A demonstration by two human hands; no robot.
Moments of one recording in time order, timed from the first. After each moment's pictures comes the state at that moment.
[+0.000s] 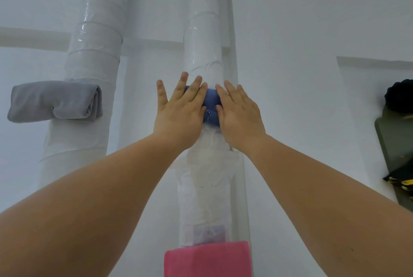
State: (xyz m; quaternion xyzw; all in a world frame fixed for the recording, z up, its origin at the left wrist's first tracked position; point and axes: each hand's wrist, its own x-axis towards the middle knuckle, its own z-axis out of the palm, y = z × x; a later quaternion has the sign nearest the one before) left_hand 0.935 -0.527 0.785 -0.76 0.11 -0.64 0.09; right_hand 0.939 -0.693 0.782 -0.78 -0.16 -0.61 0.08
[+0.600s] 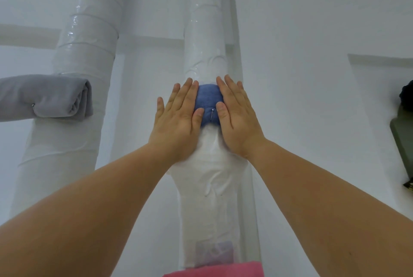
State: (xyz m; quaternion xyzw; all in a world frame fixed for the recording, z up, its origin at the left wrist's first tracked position) left_hand 0.980 -0.518 0.773 -0.74 0.24 -0.61 -0.15; right_hand 0.984 -0.691 0.779 -0.69 -0.30 -0.62 0.21
